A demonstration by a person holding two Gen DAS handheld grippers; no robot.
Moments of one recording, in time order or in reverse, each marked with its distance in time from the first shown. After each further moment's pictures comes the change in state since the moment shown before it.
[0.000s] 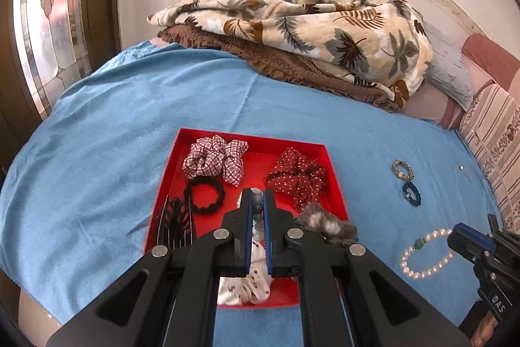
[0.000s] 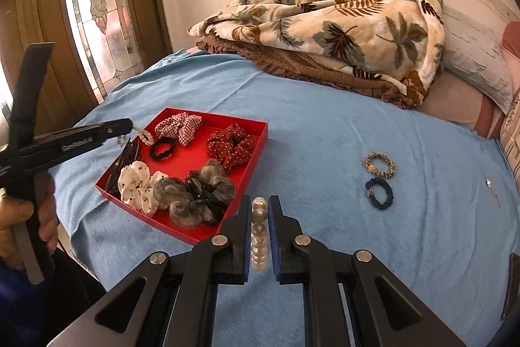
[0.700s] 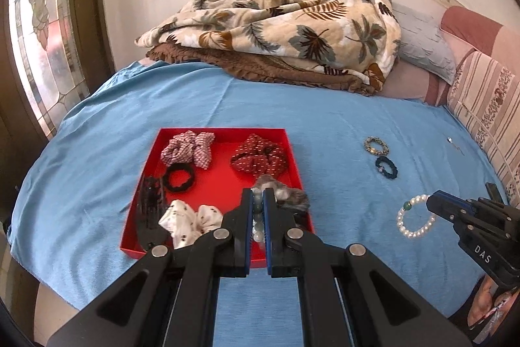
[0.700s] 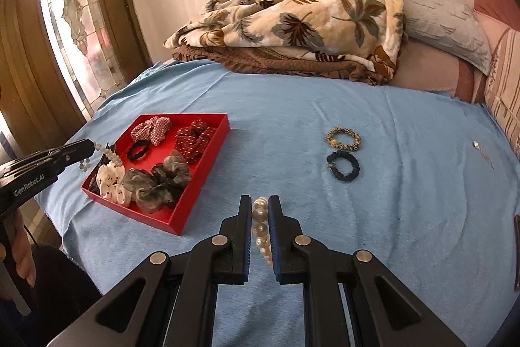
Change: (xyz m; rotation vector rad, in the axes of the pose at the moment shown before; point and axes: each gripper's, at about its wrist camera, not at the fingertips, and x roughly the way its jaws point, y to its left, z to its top) left arm -0.051 -0.068 -0.040 0.113 -0.044 0.037; right arm -0.019 -0.058 -0.038 0.113 -0.026 -0.014
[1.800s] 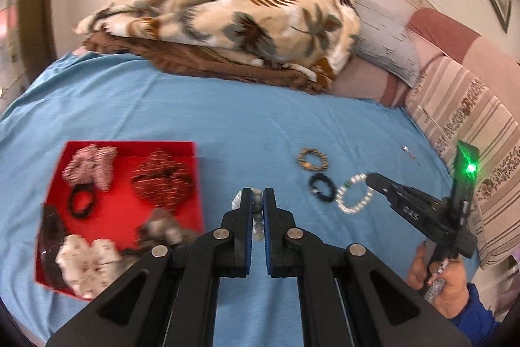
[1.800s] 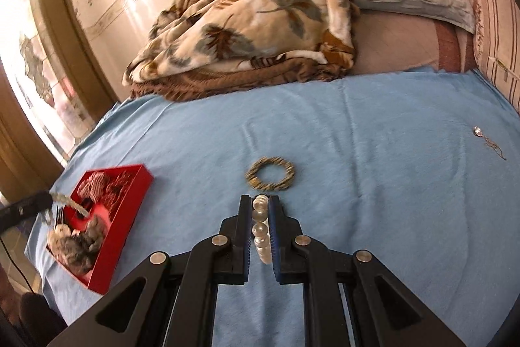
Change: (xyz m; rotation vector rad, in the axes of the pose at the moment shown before) left arm 0.057 -0.072 0.046 -0.016 0.073 -0.232; right arm 0.064 -0.135 0.033 0.192 -0.047 0.008
